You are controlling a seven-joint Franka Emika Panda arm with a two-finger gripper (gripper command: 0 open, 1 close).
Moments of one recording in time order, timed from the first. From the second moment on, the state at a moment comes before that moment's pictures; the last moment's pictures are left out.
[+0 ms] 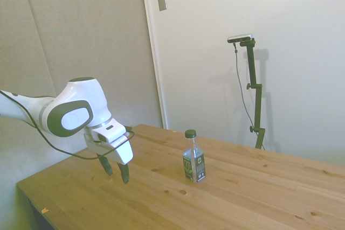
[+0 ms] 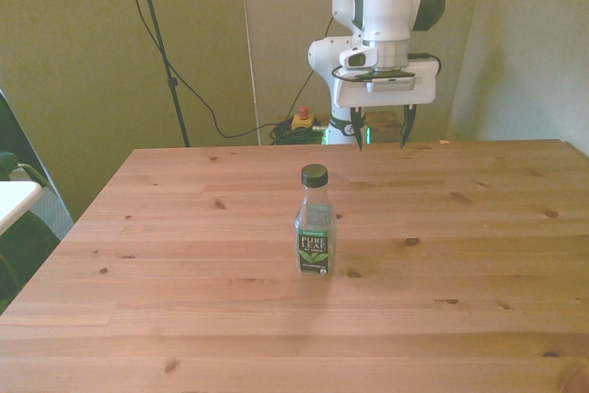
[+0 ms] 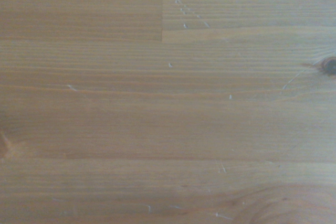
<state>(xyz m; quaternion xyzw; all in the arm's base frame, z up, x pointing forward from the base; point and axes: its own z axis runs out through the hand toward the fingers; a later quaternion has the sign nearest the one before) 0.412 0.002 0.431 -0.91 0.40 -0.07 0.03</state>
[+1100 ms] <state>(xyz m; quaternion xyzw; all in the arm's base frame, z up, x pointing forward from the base) 0.532 -0.070 0.476 -0.86 0.49 -0.12 0.03</state>
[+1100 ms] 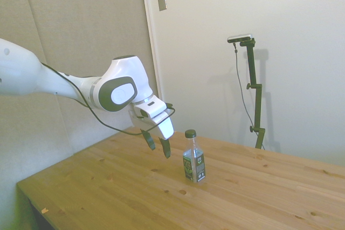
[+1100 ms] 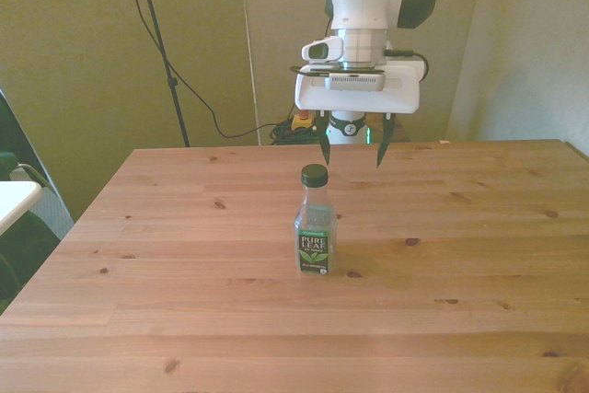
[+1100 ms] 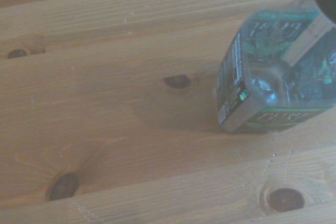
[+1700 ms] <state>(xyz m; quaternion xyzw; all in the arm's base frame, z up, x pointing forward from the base) 0.568 -0.122 0.474 -0.84 0.52 -0.15 0.02</state>
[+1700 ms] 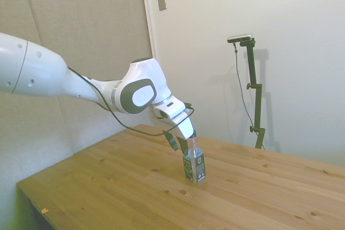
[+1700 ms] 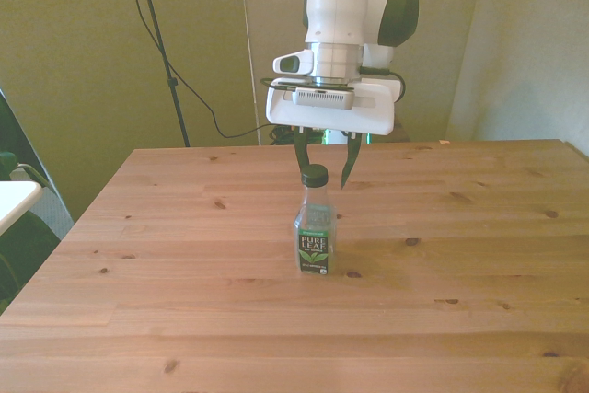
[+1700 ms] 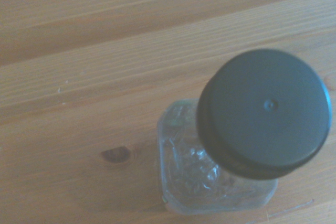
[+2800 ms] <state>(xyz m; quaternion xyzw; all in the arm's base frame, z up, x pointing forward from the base) 0.598 -0.130 0.499 -0.82 0.54 -0.17 0.03</state>
